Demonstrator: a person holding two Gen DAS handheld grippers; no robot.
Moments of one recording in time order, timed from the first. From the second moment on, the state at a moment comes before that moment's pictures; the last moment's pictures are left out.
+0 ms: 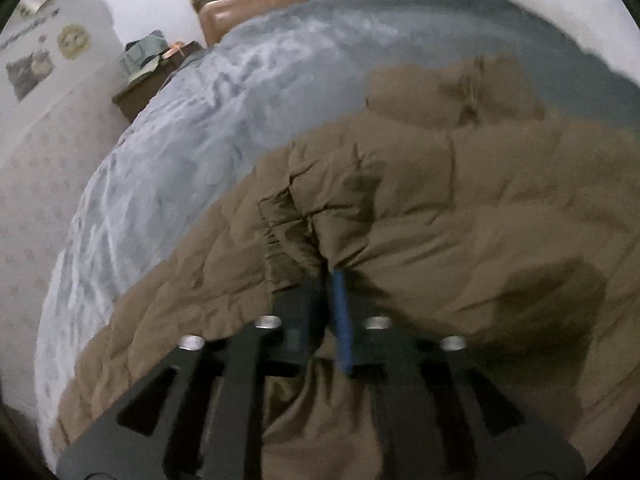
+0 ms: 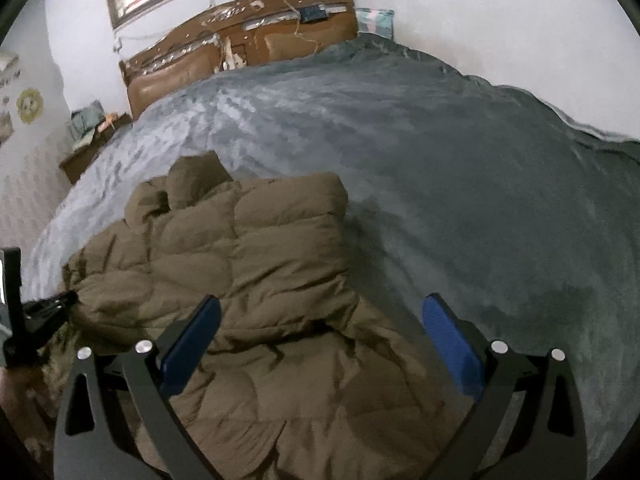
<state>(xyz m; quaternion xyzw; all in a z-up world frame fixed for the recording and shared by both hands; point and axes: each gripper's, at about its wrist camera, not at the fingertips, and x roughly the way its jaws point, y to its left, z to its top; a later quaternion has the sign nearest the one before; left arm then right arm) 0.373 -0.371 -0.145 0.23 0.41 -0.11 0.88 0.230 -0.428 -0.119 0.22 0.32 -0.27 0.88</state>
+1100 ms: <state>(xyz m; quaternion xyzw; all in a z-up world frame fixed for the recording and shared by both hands) 0.175 -0.007 -0.183 0.36 0.38 0.02 0.85 0.076 -0.329 -0.086 0.28 0.23 -0.22 0.91</state>
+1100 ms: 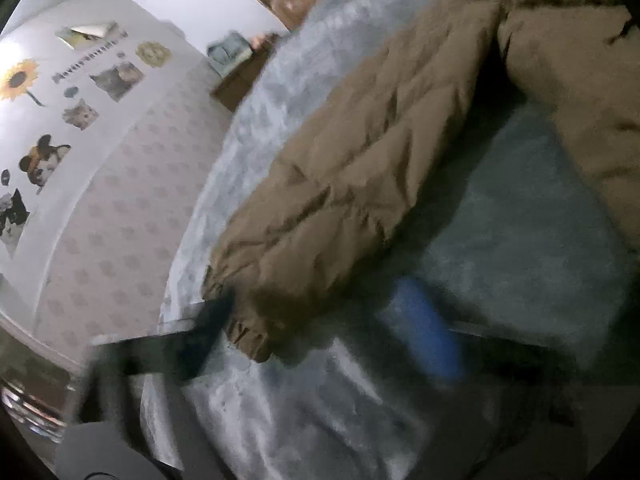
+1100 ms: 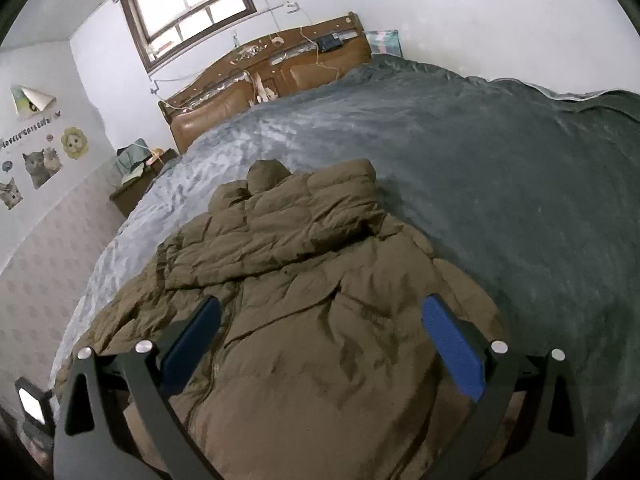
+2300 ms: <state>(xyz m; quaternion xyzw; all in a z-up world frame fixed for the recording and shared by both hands) 0.192 -0.242 -0.067 0.11 0.26 -0.16 0.95 0.126 -0.369 -0.114 0.37 0.24 -0.18 0.88</state>
